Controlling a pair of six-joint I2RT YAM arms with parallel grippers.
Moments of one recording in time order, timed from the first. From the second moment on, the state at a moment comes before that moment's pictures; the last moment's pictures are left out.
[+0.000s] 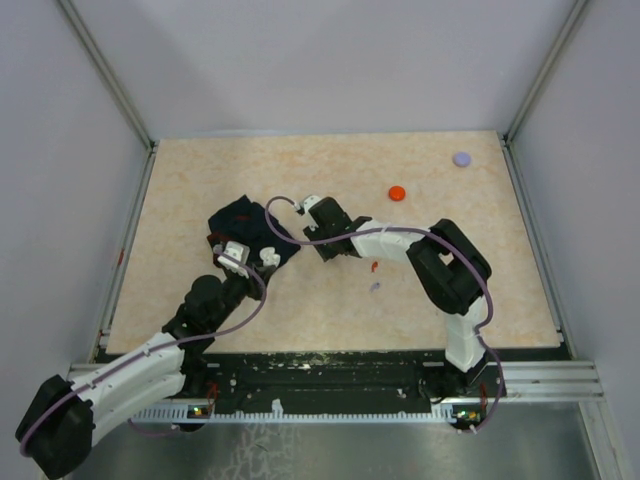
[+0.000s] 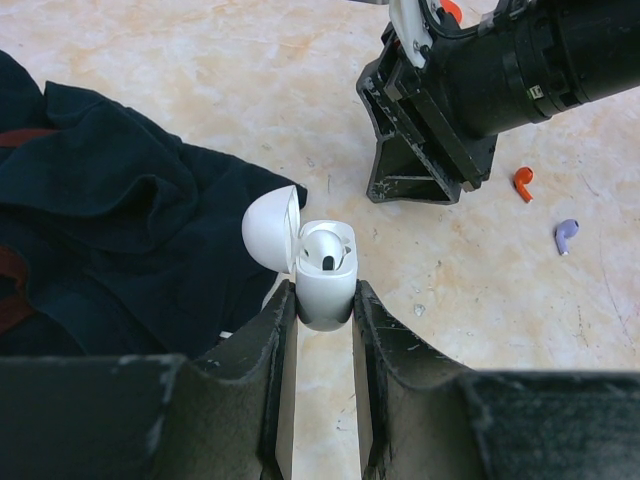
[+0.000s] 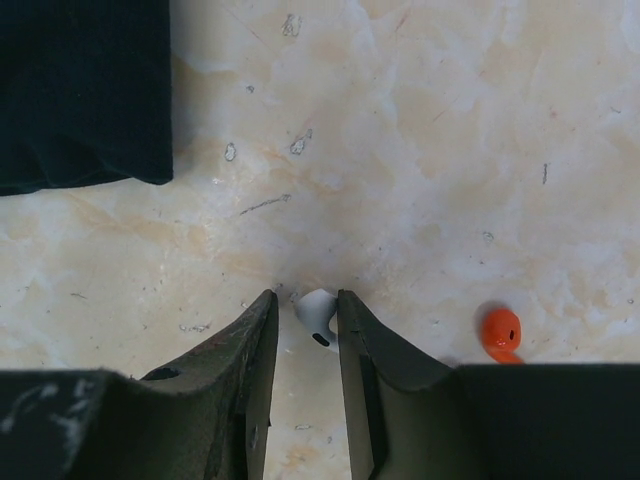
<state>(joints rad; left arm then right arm) -0.68 0.74 0.14 0.47 -0.14 -0.21 0.76 1.94 1.24 -0.19 0.08 0.00</state>
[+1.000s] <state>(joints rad) -0.68 0.77 0.09 0.71 -0.03 -0.14 0.76 1.80 1.13 -0.19 0.06 0.04</state>
